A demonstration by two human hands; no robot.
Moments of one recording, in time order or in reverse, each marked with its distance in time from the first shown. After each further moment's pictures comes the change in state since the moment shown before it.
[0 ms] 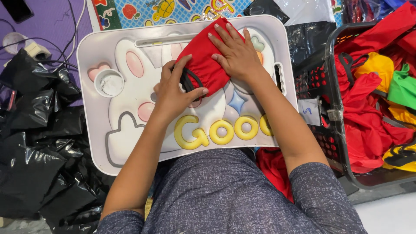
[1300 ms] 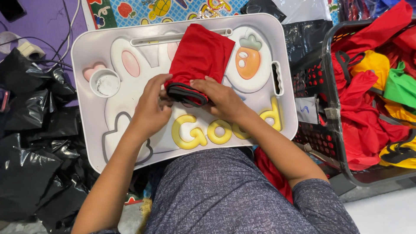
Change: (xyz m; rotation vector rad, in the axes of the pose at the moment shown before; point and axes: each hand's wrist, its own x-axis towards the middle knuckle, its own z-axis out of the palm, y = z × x) left_hand -0.039 -0.012 -0.043 -0.271 -0.100 0.073; right_hand -0.071 -0.086 0.035 0.636 0.441 -0.357
